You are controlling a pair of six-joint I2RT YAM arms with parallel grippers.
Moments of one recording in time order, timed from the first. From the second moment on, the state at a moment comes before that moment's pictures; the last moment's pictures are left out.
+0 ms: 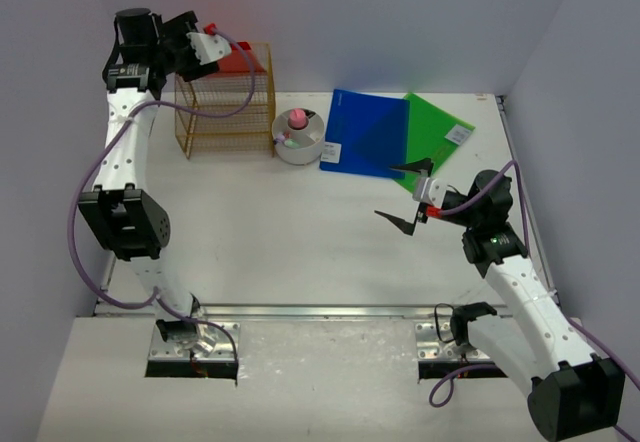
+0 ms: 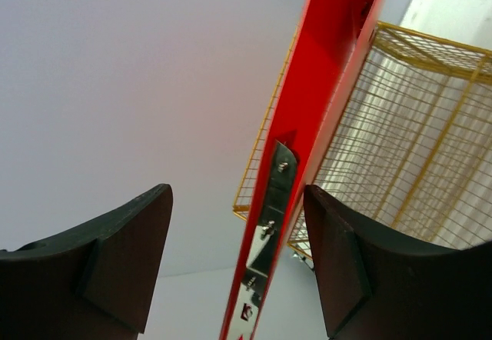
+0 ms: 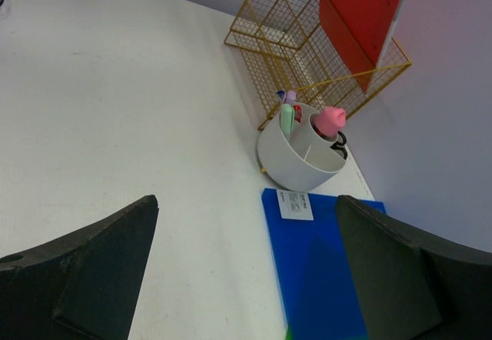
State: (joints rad) left arm 0.12 1.85 2.03 -0.52 0.55 1.20; right arm 0.20 0.84 0.57 0.19 -0.97 -0.61
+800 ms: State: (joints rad) left arm 0.03 2.01 2.08 -0.02 0.38 0.90; right arm 0.20 0.84 0.57 0.17 -0.93 -0.56
